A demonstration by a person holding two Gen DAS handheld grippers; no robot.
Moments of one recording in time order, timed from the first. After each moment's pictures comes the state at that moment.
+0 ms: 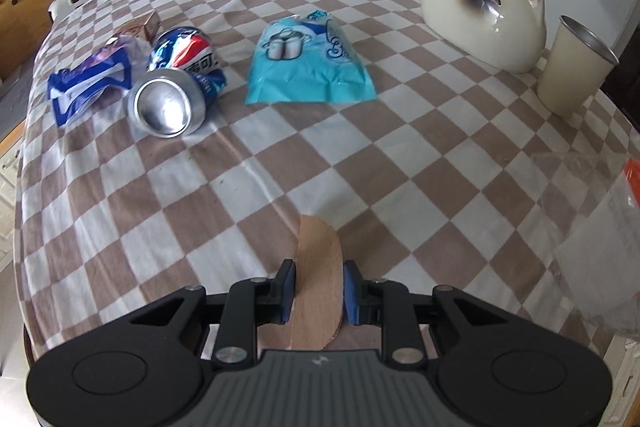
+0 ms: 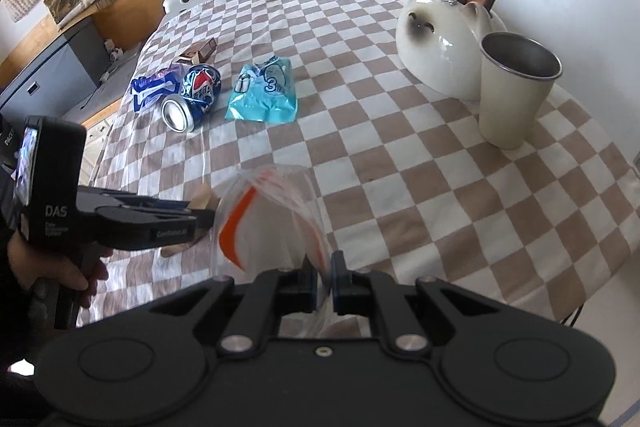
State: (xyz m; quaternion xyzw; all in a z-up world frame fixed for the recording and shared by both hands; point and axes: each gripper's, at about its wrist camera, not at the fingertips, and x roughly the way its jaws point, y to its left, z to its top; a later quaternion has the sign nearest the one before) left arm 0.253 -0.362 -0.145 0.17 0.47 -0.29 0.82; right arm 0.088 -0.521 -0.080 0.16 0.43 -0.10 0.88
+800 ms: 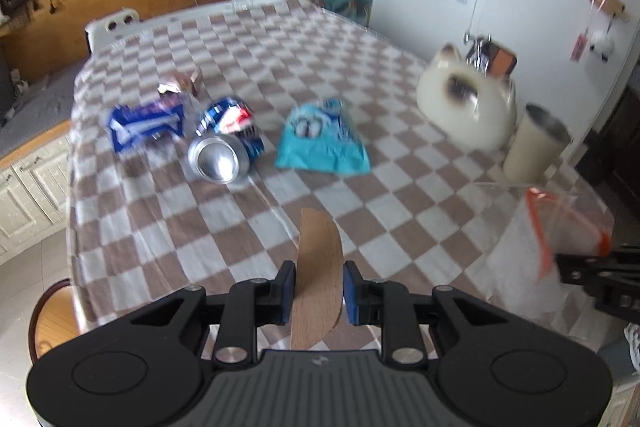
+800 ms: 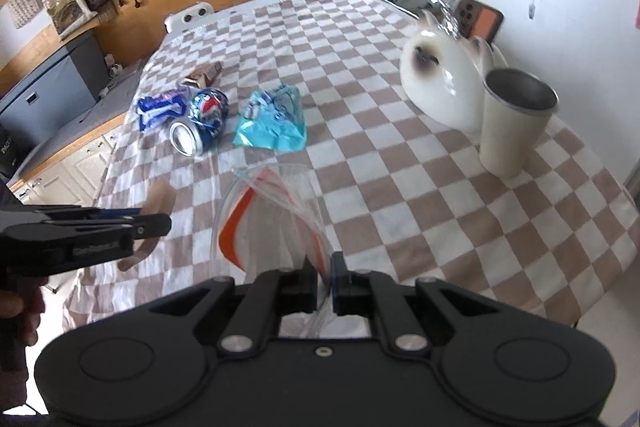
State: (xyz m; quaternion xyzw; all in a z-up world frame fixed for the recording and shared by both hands) left arm 0.213 -0.315 -0.069 0.09 0.40 -0.29 0.86; right arm 0.093 -0.503 -0.062 0.14 0.40 -0.11 0.90
